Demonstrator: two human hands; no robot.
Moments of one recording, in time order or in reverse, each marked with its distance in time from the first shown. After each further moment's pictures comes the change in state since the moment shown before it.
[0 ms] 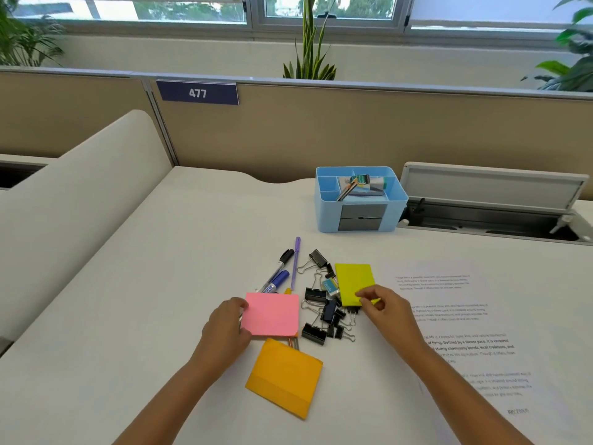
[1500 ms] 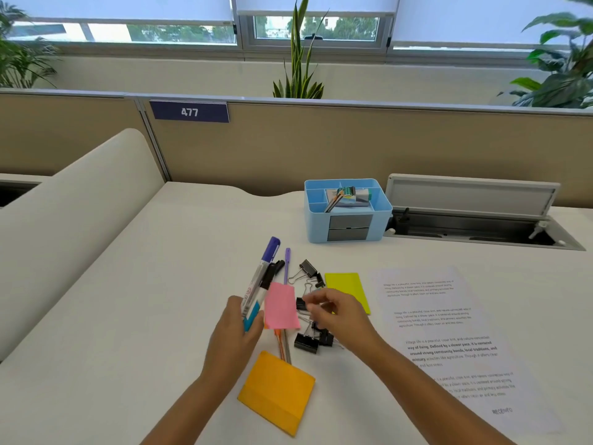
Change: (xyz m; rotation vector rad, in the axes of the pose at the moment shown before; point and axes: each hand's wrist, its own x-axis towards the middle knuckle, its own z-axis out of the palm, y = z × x) left_hand -0.019 0.057 -0.005 -0.214 0.169 0.046; right_hand -0.014 -0.073 0.022 0.249 -0.223 0.005
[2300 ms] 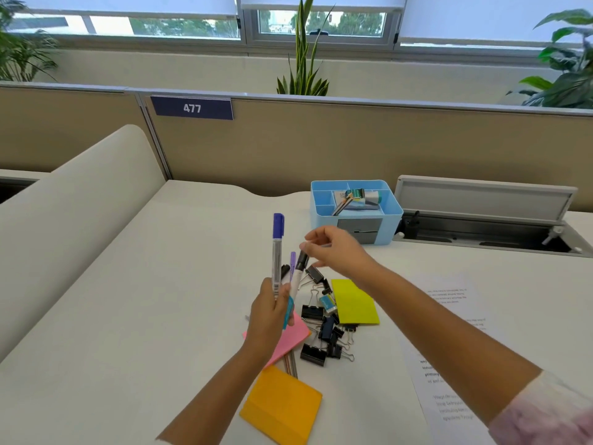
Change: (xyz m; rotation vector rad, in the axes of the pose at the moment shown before) left_hand 0.044 0.030 0.032 -0.463 -0.077 0.008; right_hand 0.090 -0.066 -0.020 -0.056 -0.020 0.064
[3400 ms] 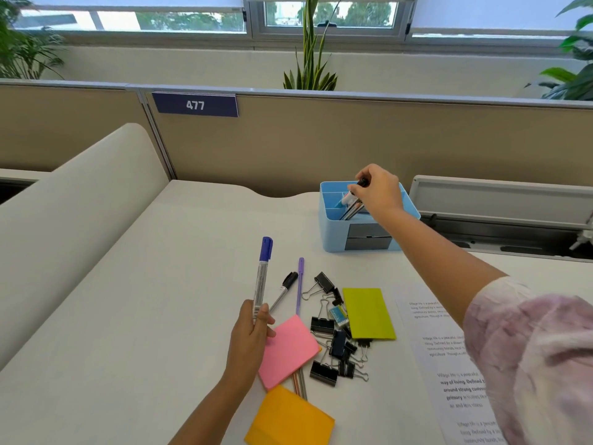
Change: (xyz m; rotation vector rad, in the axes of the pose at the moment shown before) left_hand 0.004 -0.040 -0.026 0.059 0.122 -0.104; right_hand 0.129 0.008 -0.070 -0.377 0.541 -0.176
